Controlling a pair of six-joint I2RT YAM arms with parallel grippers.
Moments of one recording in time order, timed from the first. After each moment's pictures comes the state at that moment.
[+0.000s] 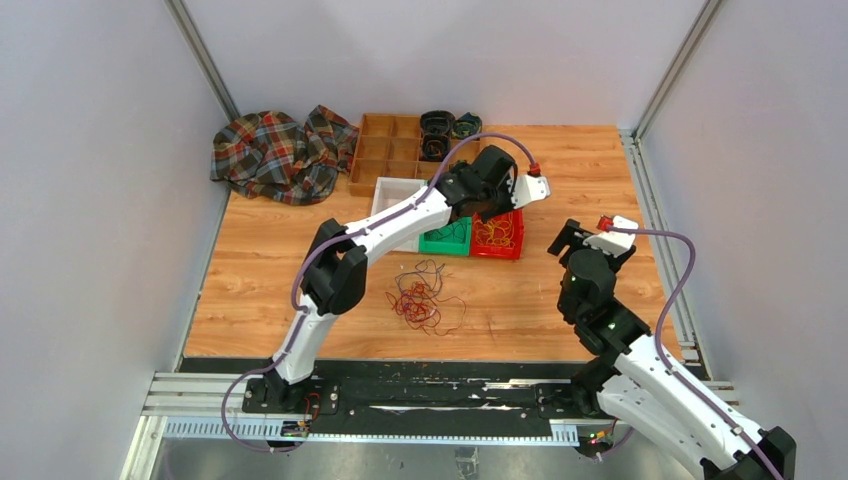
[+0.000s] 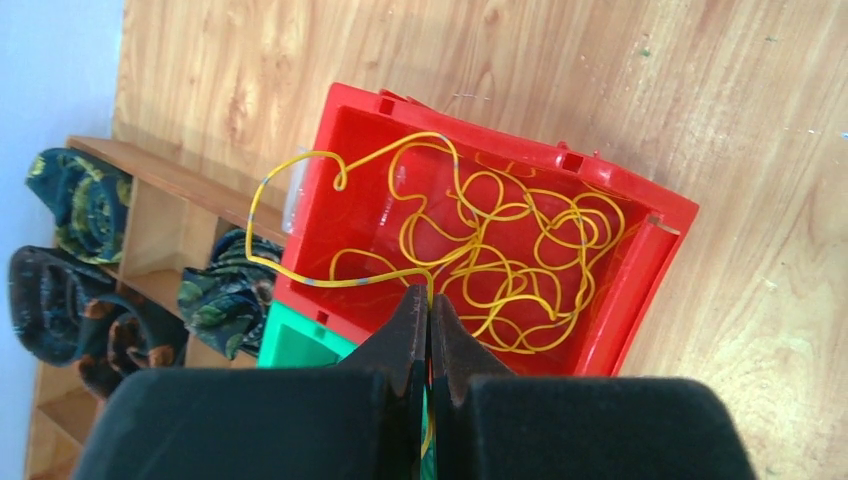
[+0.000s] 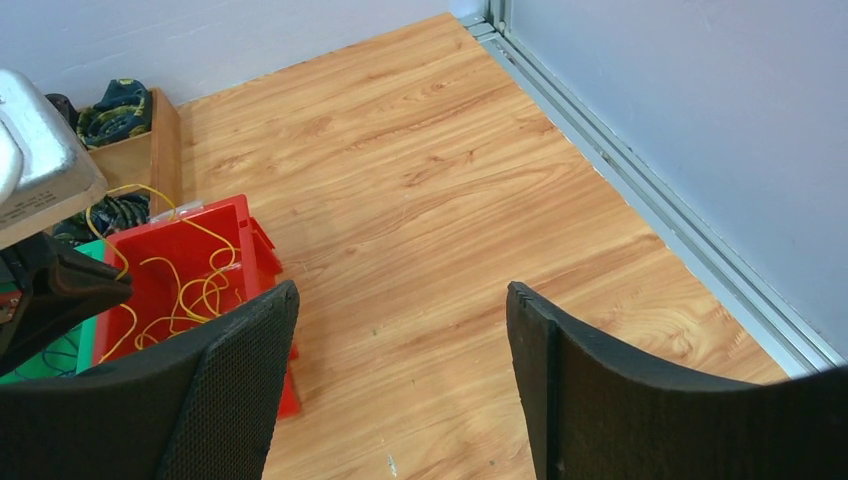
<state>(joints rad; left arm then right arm) -0.86 2.19 2.00 -0.50 0.05 0.59 0.61 0.65 0.49 0.01 0.99 0.25</state>
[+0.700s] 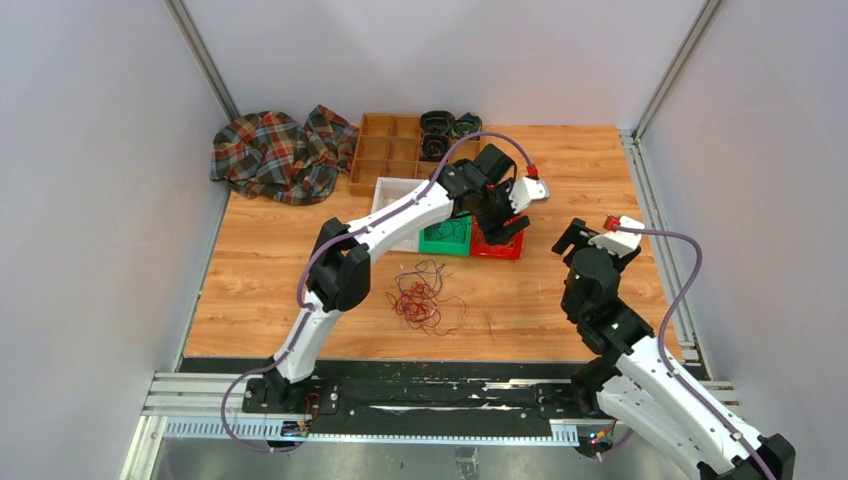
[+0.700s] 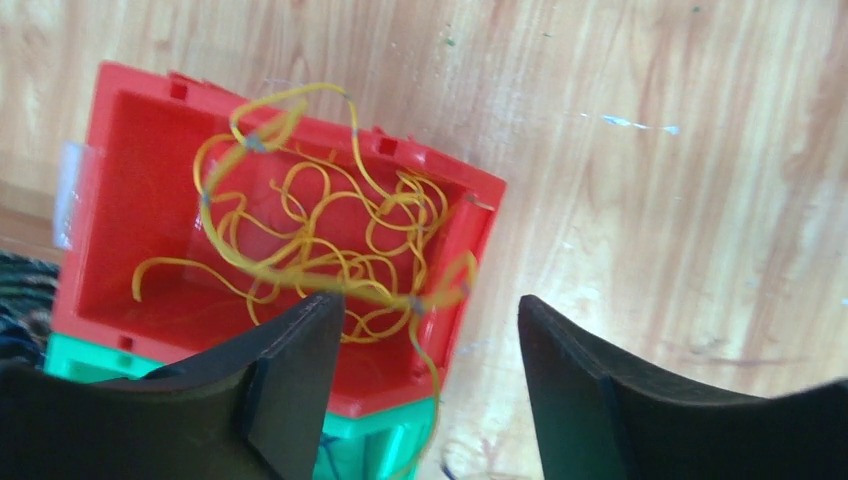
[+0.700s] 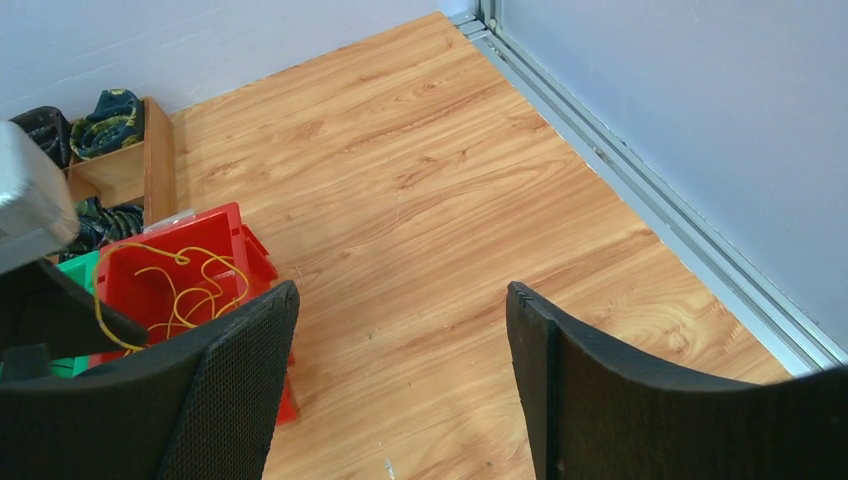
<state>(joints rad) -0.85 2.26 2.12 -0.71 0.31 0.43 0.57 0.64 0.49 -0.01 0.97 0.27</state>
